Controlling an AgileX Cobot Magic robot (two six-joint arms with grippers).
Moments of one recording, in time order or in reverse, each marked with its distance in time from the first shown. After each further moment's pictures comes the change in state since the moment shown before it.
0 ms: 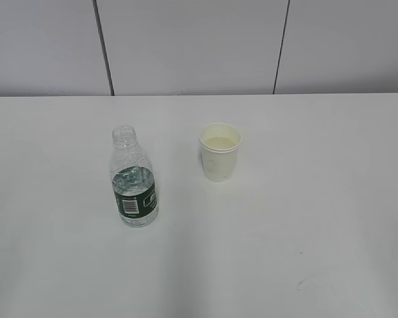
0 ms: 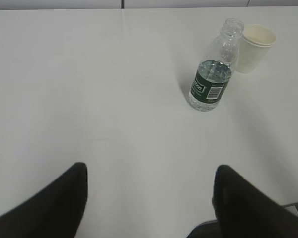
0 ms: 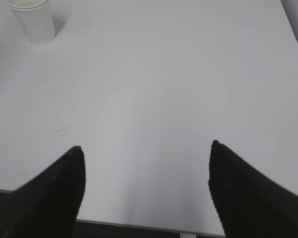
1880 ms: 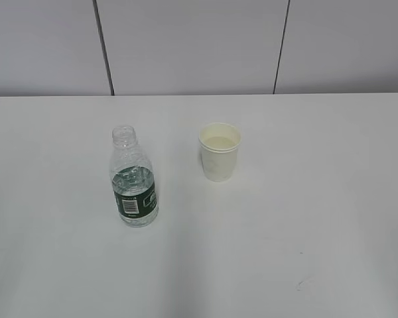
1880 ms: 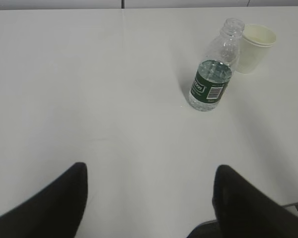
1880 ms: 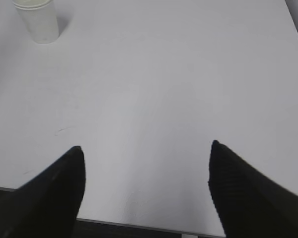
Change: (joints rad) left arm 0.000 0.000 0.000 0.000 0.000 0.000; right arm 0.023 0.000 0.000 0.000 0.002 0.002
